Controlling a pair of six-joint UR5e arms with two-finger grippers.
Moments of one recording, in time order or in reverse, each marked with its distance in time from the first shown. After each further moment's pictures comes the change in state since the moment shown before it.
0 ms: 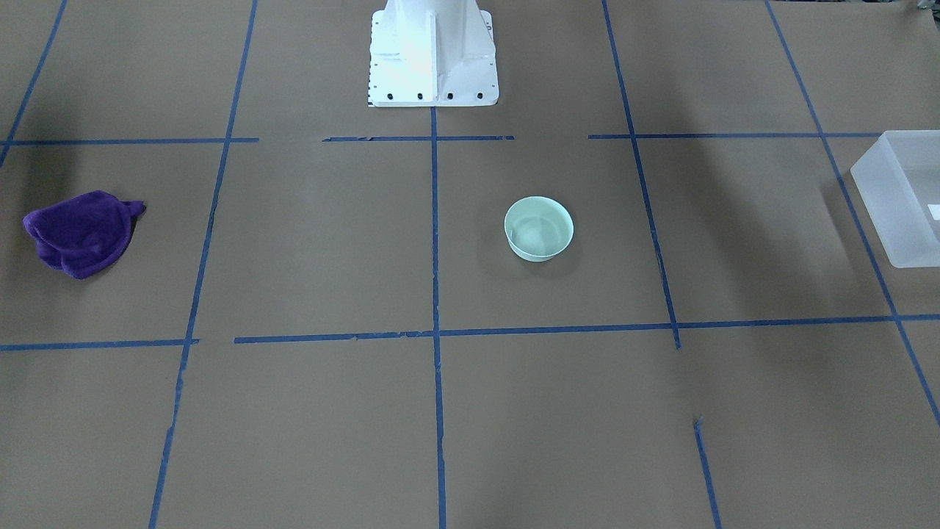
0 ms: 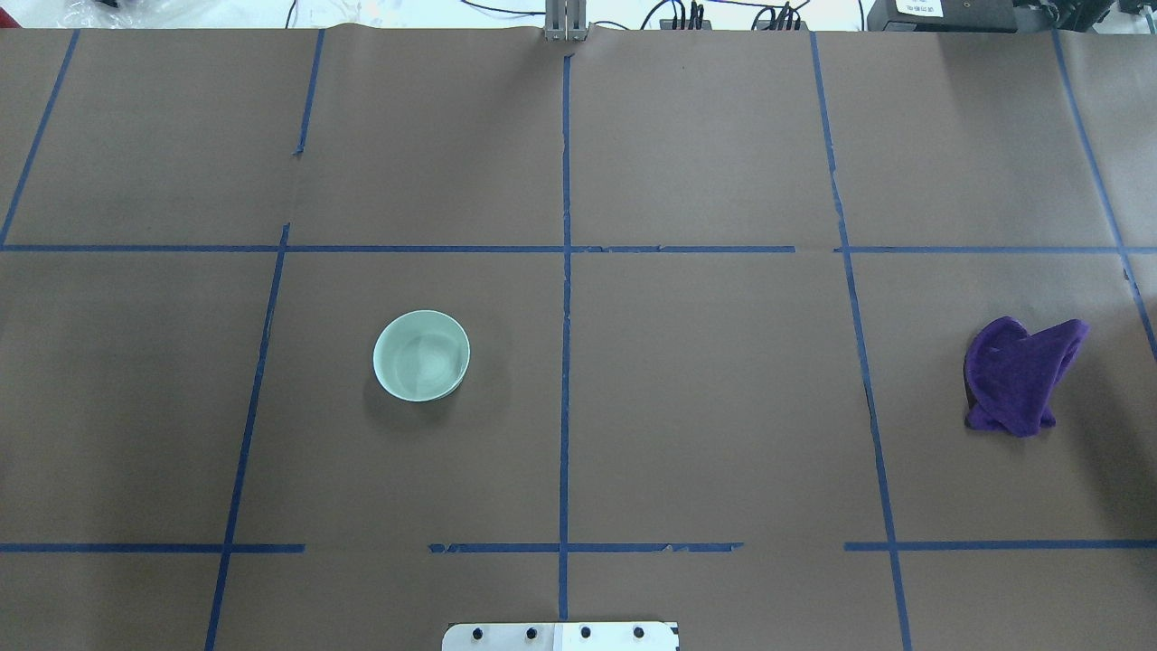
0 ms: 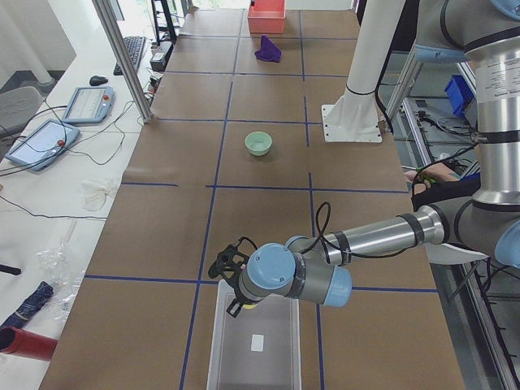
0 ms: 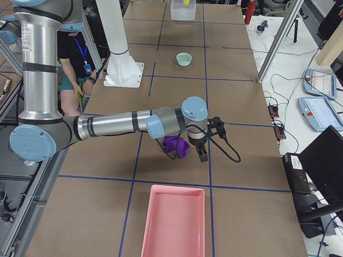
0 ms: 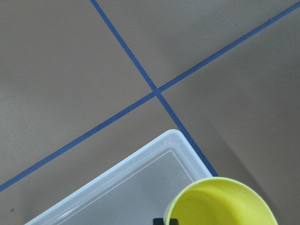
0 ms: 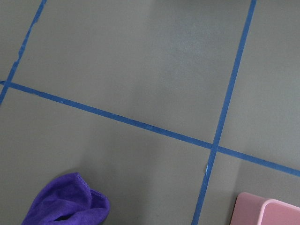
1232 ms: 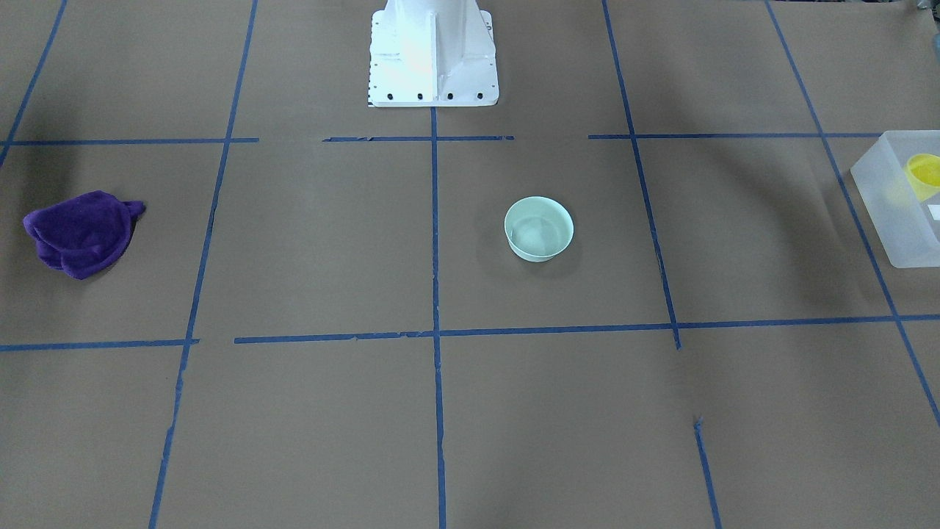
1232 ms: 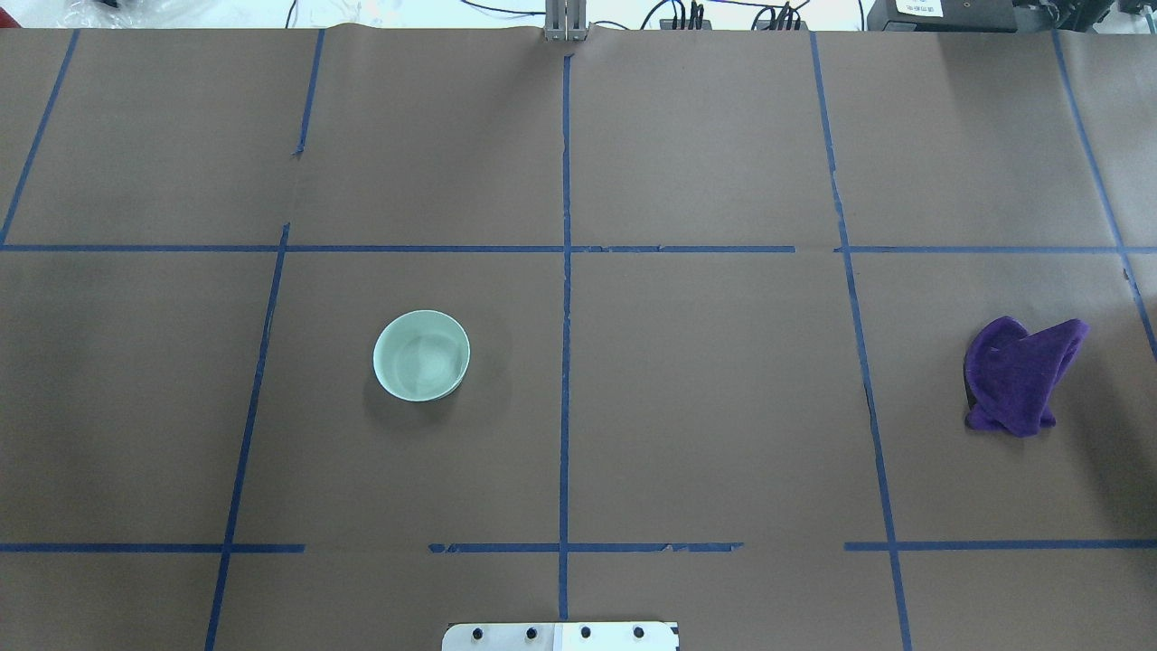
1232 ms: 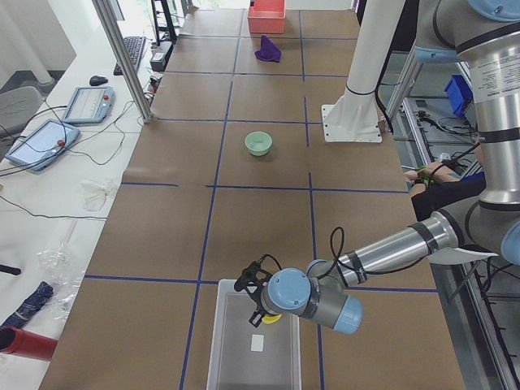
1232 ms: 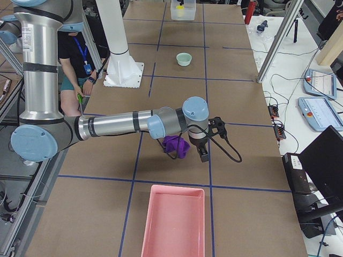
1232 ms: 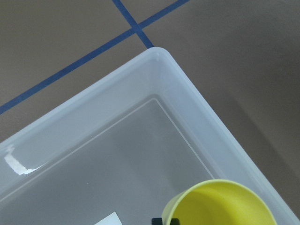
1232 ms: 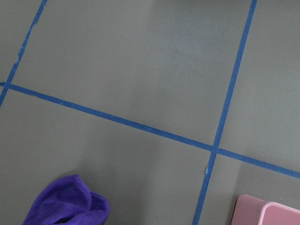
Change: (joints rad) left arm 0.159 0.073 0.126 -0.282 -0.010 -0.079; right arm -0.001 0.011 -0.004 0.001 0.002 0.002
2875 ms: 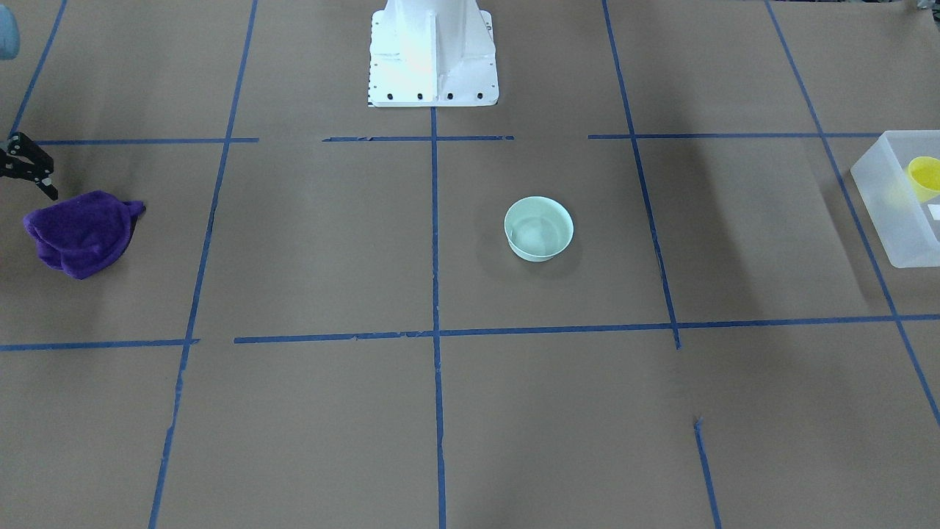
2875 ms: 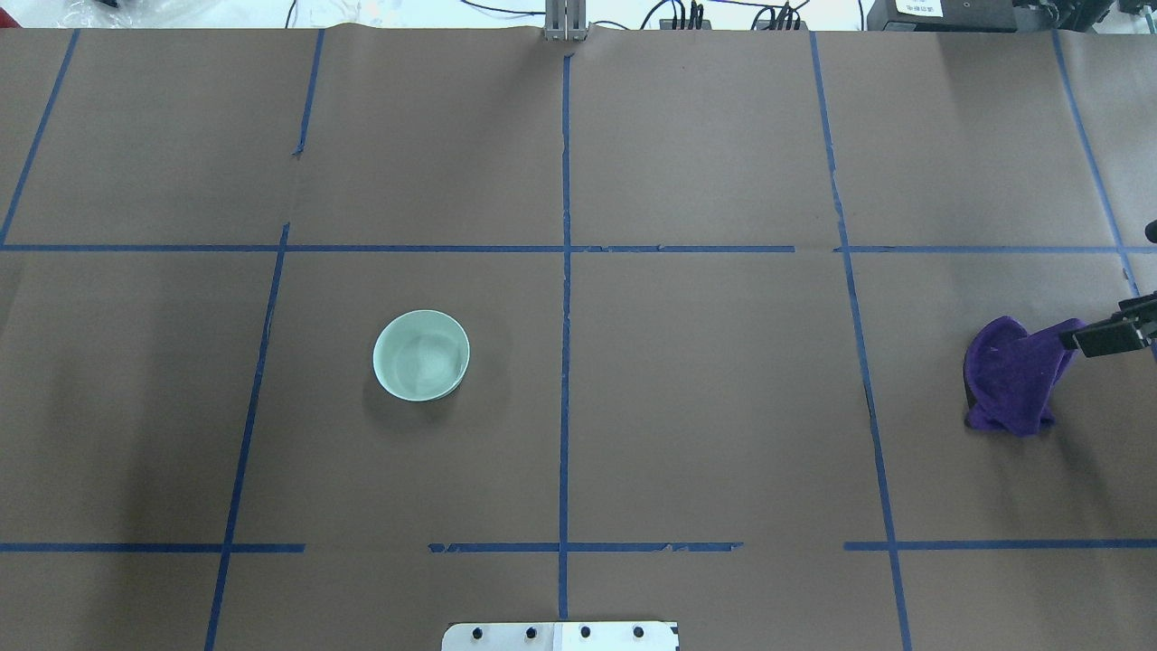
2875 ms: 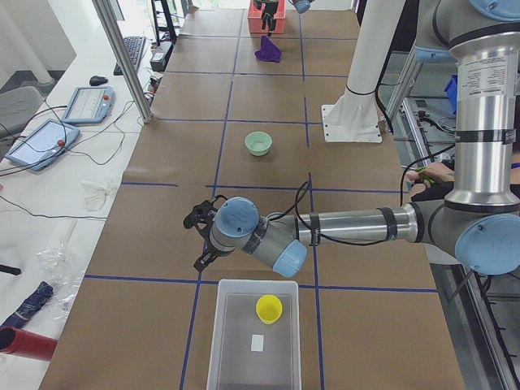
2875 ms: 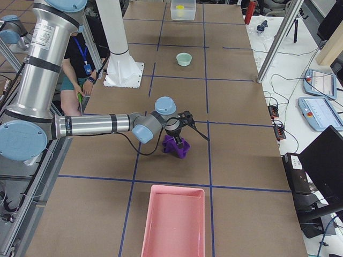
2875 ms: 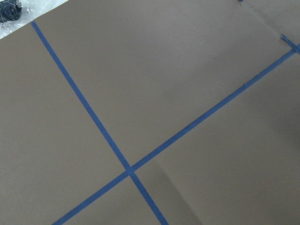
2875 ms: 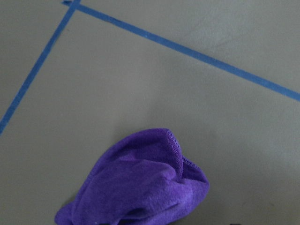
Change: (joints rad) left arm 0.000 -0.188 -0.182 0.169 0.004 -0.146; right arm -0.461 -0.259 0.076 0.525 -0.214 0.406
